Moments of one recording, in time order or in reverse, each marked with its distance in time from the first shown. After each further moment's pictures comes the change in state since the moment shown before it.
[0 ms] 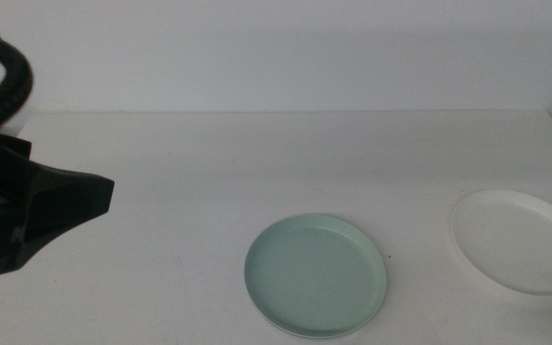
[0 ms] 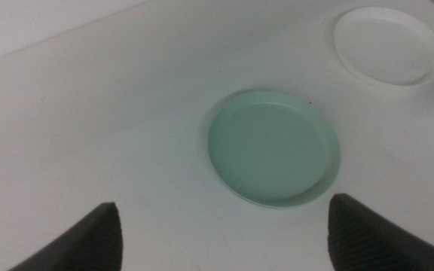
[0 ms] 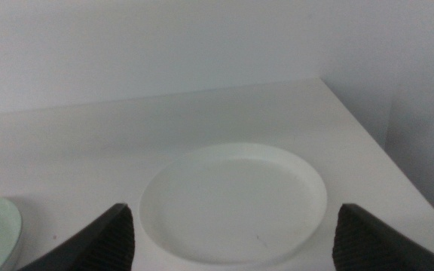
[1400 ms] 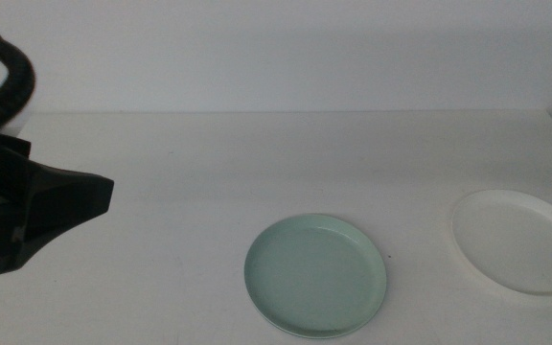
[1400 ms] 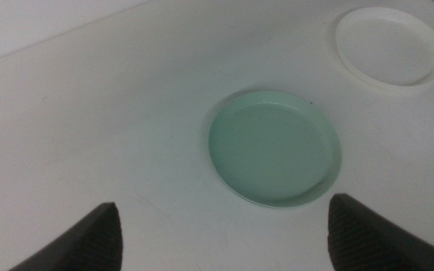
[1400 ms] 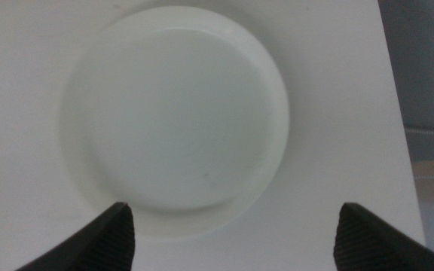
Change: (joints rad) left arm 0.000 0.000 0.000 0.003 0.000 -0.003; right arm -0.132 1.290 -1.045 0.049 0.682 -0.142
